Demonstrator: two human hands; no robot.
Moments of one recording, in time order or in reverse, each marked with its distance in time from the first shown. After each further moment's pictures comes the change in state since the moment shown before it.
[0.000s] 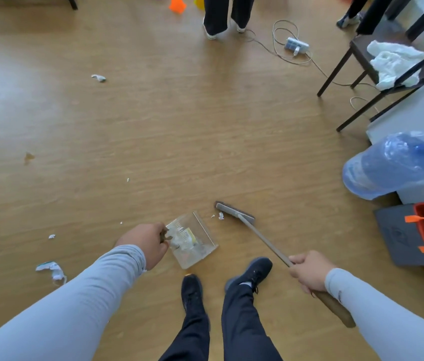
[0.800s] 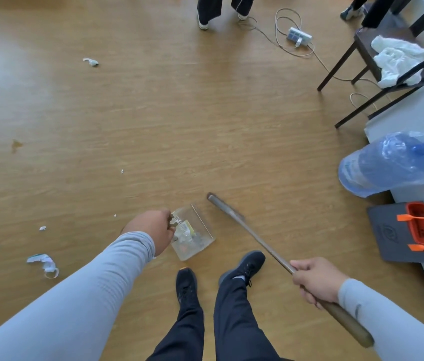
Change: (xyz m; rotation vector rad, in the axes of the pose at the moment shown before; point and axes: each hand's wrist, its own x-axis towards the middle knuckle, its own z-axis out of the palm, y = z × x) left_hand 0.032 0.018 -0.013 0.049 0.015 0.018; right_hand -0.025 -0.003 -0.008 0.121 -0.094 0.008
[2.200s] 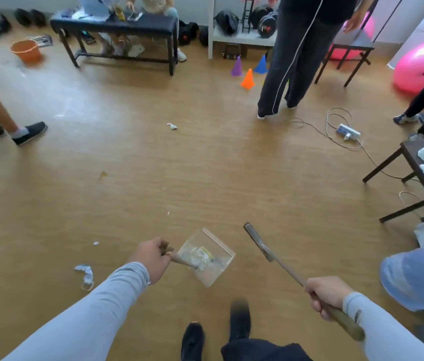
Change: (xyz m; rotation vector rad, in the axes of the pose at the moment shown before) left_hand -0.097 -0.042 -0.067 -0.615 0.293 -0.299; right_hand -0.025 -0.111 -0.094 0.004 0.014 -0.021
